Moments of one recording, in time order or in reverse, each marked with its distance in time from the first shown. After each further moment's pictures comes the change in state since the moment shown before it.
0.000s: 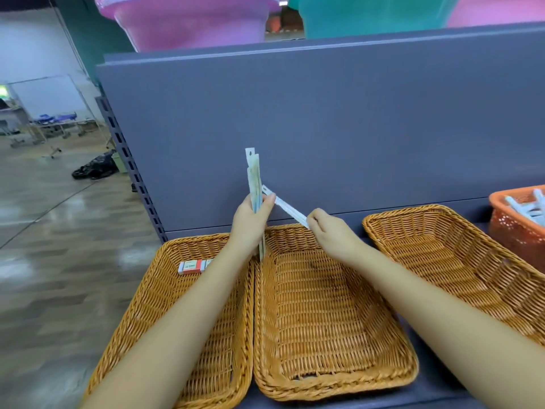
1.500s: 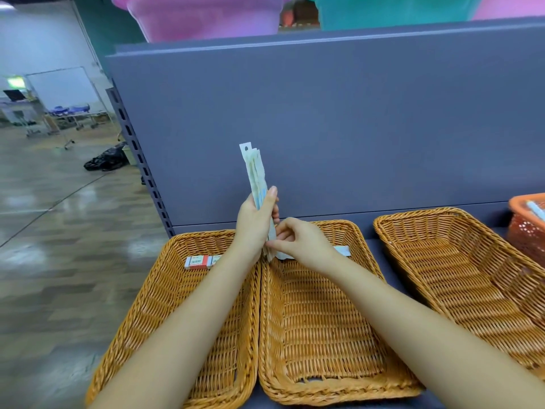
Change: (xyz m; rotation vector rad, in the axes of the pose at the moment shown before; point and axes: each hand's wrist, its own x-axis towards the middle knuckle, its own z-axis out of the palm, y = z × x) left_hand -0.006 0.006 0.000 -0.206 0.089 -0.072; right_hand 0.003 -0.038 0.040 0.254 -0.062 -0.101
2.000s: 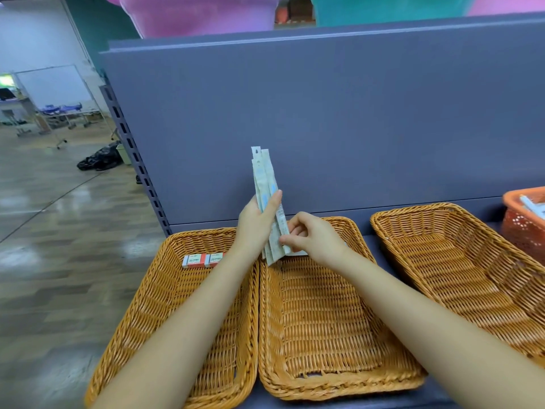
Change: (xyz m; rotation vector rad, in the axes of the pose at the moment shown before) left_hand 0.001 -0.008 -0.002 0.230 -0.066 0.052; right_hand -0.005 0.011 -0.015 0.094 0.029 0.067
